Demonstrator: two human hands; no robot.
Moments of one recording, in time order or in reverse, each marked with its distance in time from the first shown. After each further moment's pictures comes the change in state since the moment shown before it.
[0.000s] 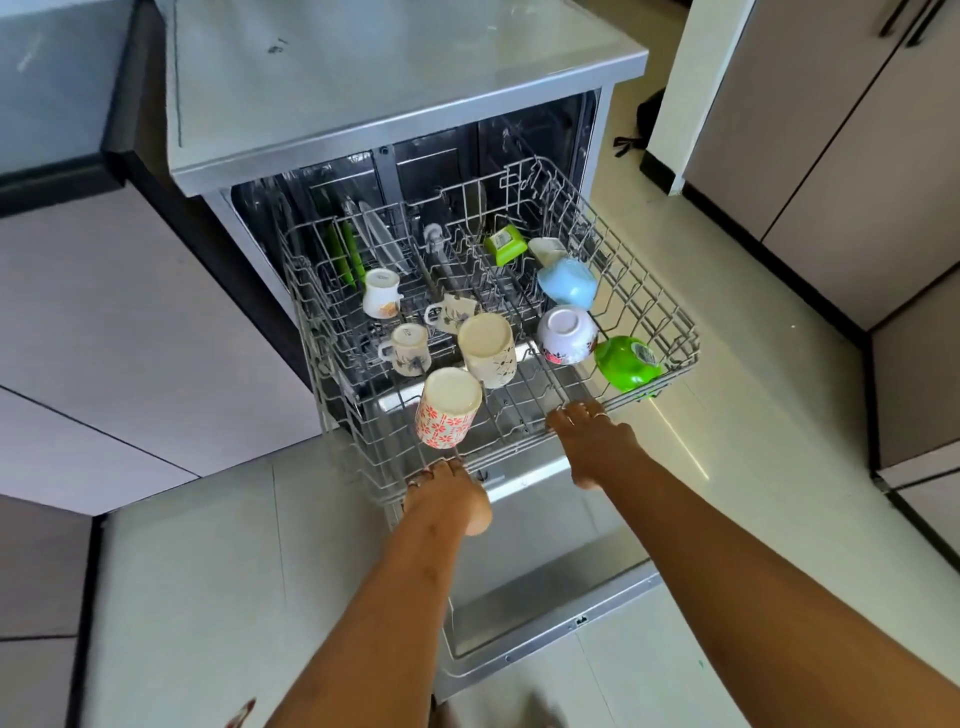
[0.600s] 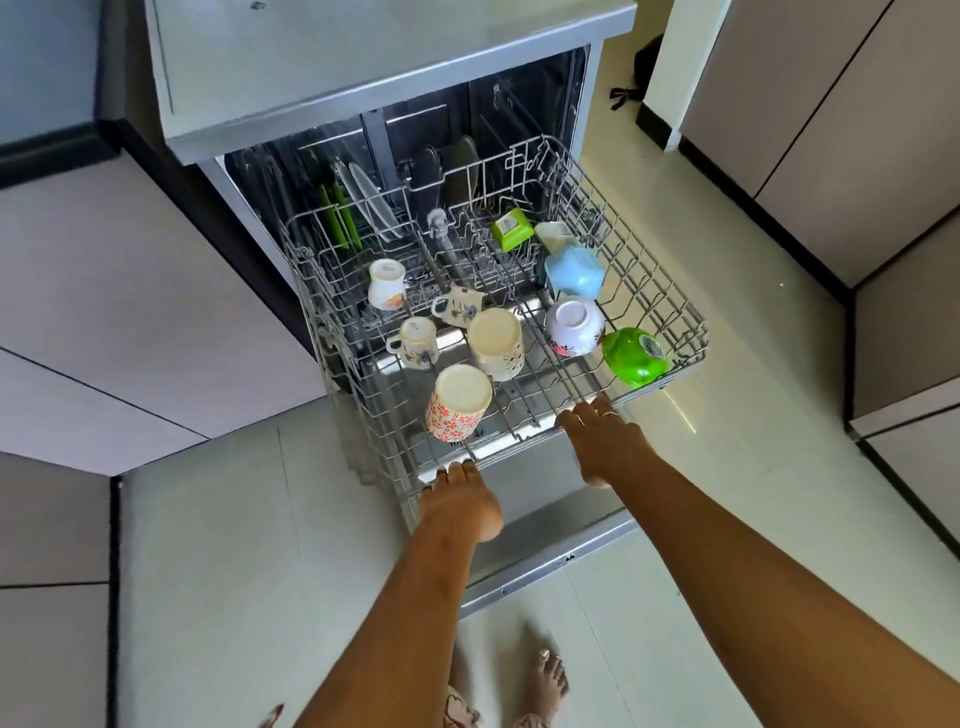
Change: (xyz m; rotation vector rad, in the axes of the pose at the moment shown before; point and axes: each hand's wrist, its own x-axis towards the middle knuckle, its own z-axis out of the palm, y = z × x) left_hand -0.049 0.009 0.042 -0.027 -0.078 0.059; right_hand -0.054 0.009 0.025 0.006 -0.060 -0.002
